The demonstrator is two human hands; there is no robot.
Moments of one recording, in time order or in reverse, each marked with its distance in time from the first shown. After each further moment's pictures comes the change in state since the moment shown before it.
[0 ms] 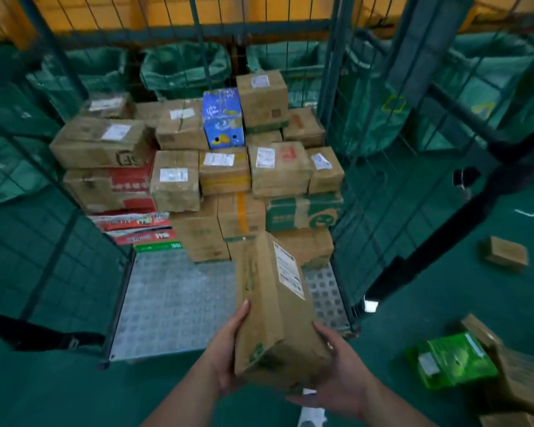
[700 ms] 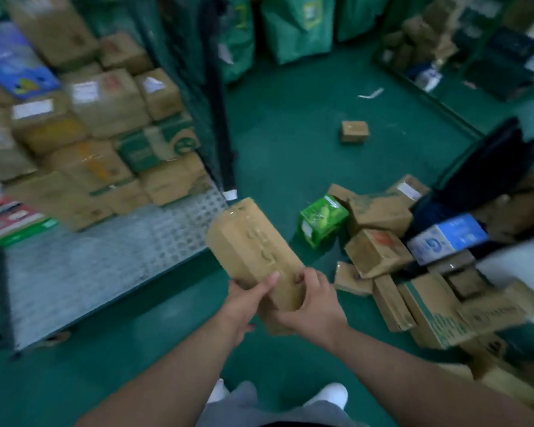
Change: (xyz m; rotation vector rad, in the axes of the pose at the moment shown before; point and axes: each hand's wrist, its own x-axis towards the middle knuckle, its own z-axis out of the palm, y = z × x) left_hand -0.023 -0.371 0.174 0.726 0.032 0.031; right_hand -0.201 0.215 -0.282 -0.920 0.818 -0.641
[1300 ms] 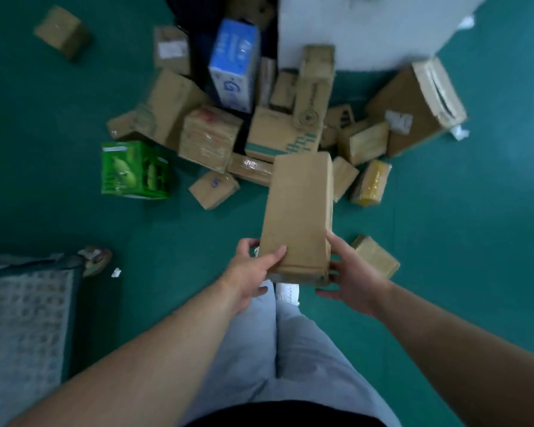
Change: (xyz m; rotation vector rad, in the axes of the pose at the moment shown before) left_hand 0.079 -0.209 0.379 1.012 -0.429 -0.260; right_hand -0.141 0.435 -0.051 1.700 0.303 0.943
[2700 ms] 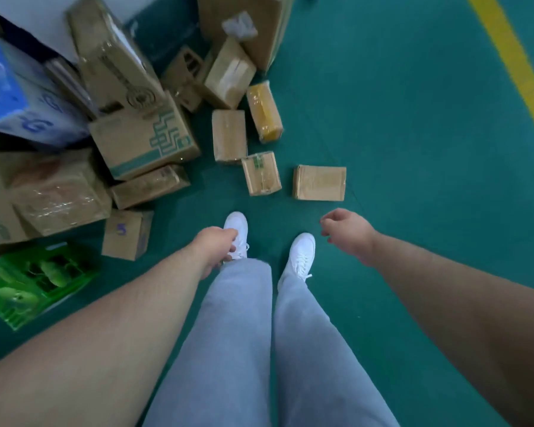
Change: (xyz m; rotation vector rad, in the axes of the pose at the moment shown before) left_hand 0.149 0.023 0.161 1.000 -0.071 -0.112; right_hand 0.068 0.076 -0.191 -0.175 0.516 0.037
